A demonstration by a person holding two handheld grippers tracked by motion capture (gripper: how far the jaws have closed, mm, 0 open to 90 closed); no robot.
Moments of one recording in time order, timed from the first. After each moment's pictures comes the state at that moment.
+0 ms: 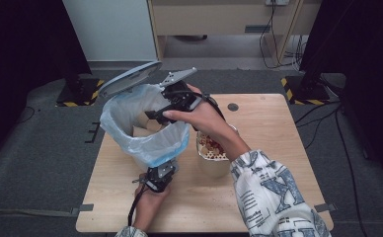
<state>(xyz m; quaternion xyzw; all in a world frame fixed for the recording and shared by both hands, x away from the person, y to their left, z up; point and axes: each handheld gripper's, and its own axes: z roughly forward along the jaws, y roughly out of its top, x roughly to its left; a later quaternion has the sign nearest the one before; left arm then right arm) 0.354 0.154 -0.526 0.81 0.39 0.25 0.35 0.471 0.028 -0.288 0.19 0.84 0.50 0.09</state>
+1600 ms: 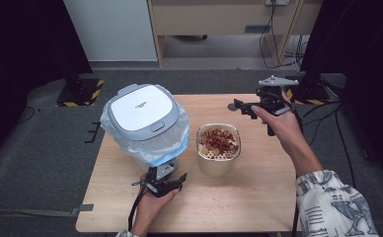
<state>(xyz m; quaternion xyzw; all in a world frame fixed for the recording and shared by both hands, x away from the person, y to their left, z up) 0.338 0.144 -0.507 0.79 0.40 0.20 0.42 0.487 -0.197 -0.328 0.42 0.74 0.48 0.23</state>
